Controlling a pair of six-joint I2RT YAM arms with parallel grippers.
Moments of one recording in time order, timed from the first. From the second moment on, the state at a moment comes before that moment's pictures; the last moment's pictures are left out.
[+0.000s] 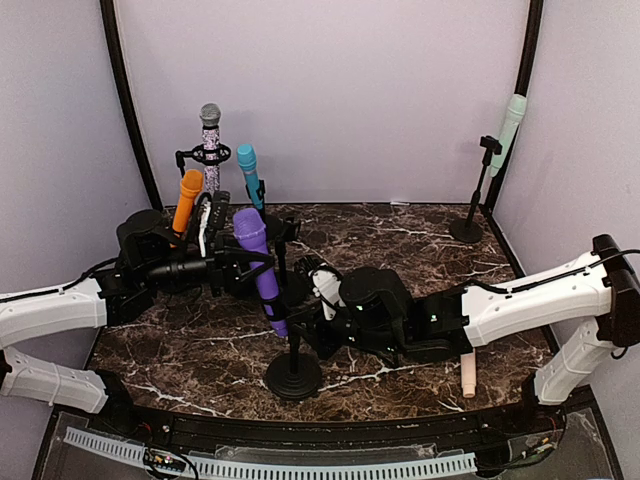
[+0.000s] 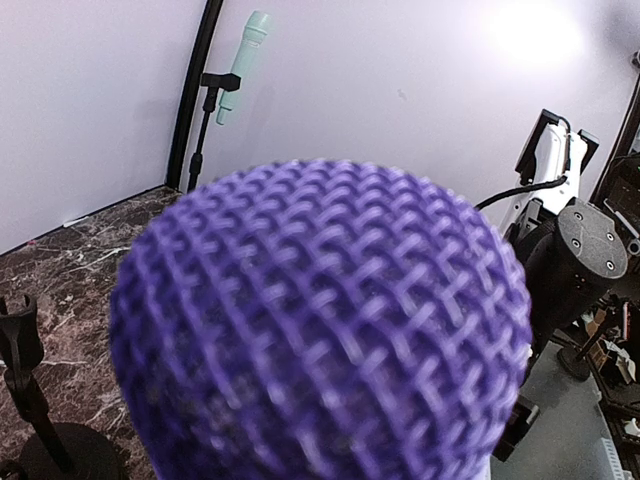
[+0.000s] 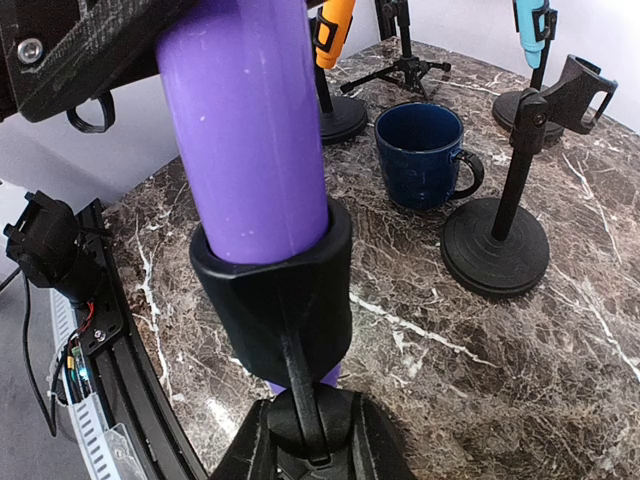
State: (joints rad) left arm -0.70 1.08 0.65 0.38 0.56 -0.29; right arm 1.33 1.56 1.00 0.06 0.23 0.37
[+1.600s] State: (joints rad) left arm -0.60 1.18 0.82 0.16 0.65 -0.33; right arm 1.33 1.58 0.99 0.13 0.26 0.35
